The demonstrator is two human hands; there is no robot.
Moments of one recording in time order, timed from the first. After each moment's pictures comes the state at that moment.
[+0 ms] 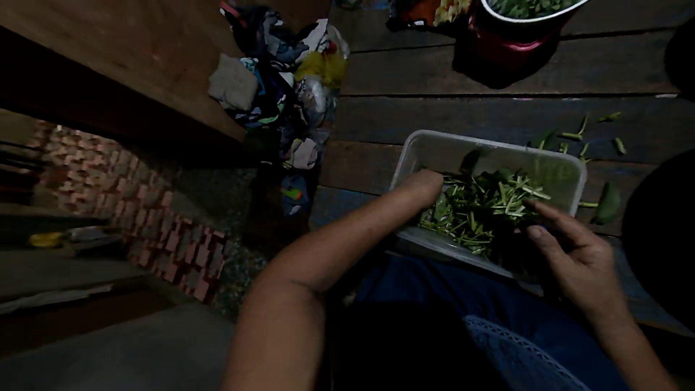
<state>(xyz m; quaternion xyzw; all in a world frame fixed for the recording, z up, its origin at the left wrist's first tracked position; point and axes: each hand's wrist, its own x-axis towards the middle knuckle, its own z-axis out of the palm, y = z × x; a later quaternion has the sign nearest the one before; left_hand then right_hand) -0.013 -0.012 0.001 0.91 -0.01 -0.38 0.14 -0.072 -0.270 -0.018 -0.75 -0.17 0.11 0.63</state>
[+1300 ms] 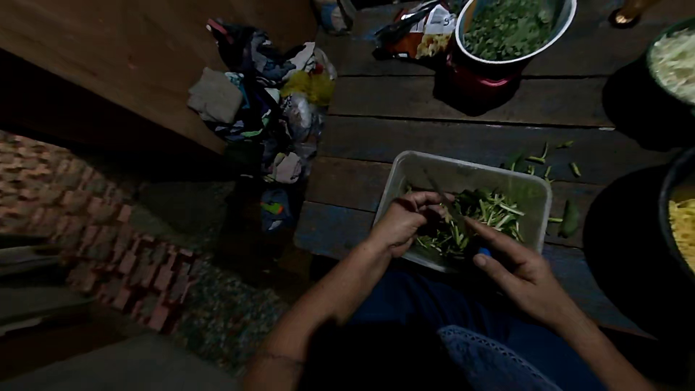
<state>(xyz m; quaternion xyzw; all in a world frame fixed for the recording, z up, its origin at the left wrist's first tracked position) -0.082 -0.016 0.027 0.56 0.17 -0.15 0.79 -0.072 -0.243 0.003 -0.70 -0.32 0.19 0.61</state>
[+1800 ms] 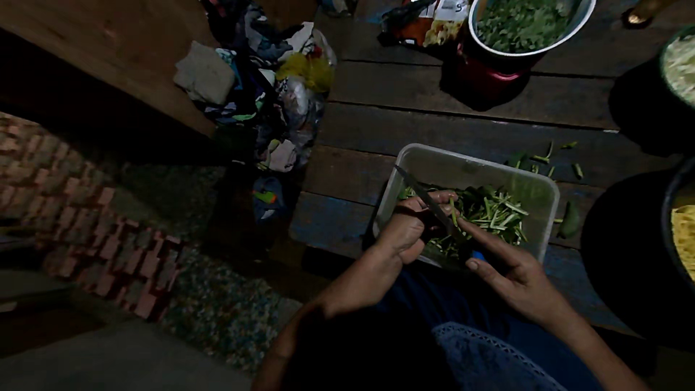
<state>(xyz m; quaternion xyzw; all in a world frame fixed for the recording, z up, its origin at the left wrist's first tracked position) -0.092 -0.030 0.017 0.43 0.22 -0.10 0.87 -0.075 -0.235 -0.002 -0.69 -0.34 0.21 0.60</state>
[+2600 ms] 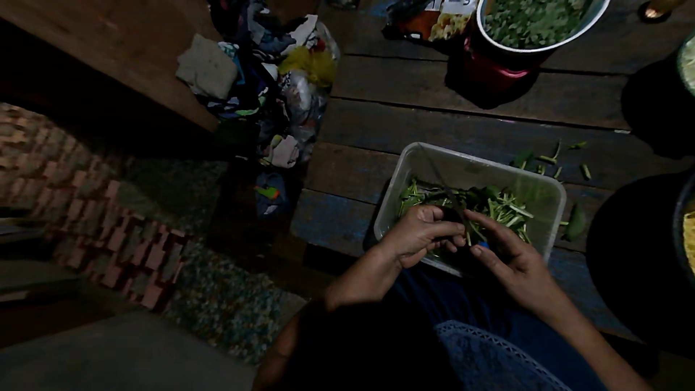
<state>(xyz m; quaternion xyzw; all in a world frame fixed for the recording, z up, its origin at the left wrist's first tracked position) -0.093 -0.026 0.022 0.48 0.18 -0.21 0.83 -0.065 -0.231 -0.011 -0.71 -0.28 0.21 0.62</state>
